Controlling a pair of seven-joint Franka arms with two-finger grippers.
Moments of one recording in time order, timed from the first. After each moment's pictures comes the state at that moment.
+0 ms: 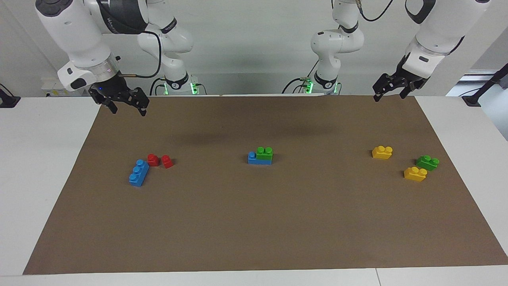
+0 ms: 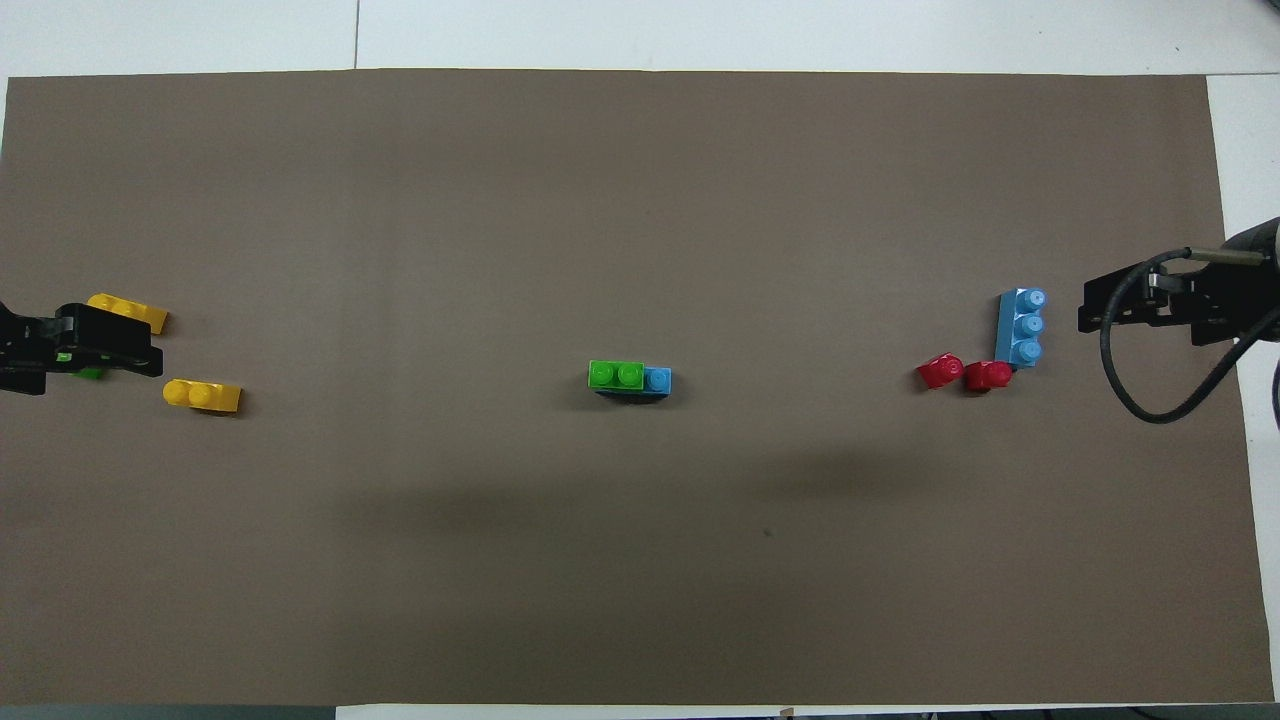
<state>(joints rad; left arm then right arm) 0.03 -0.09 -0.07 -1.66 -0.06 1.54 -0.06 -0.05 -0.03 0.04 -1.67 0.01 1.58 0.10</state>
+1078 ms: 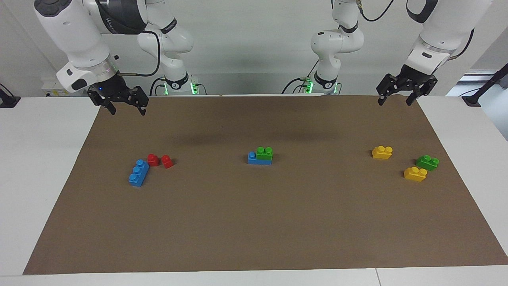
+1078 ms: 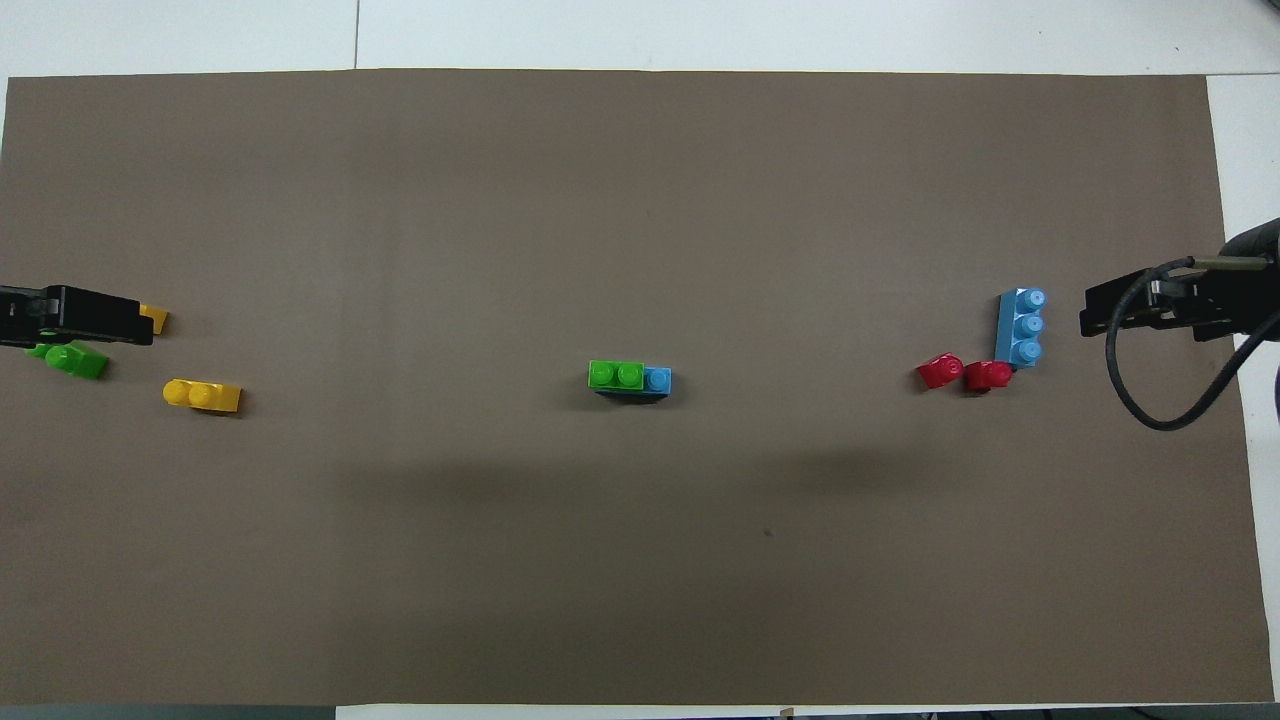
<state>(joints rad) 0.03 -0.09 -0.06 -1.67 -0.04 1.61 0.03 -0.05 -0.03 0.04 -1.67 0.01 1.58 0.07</state>
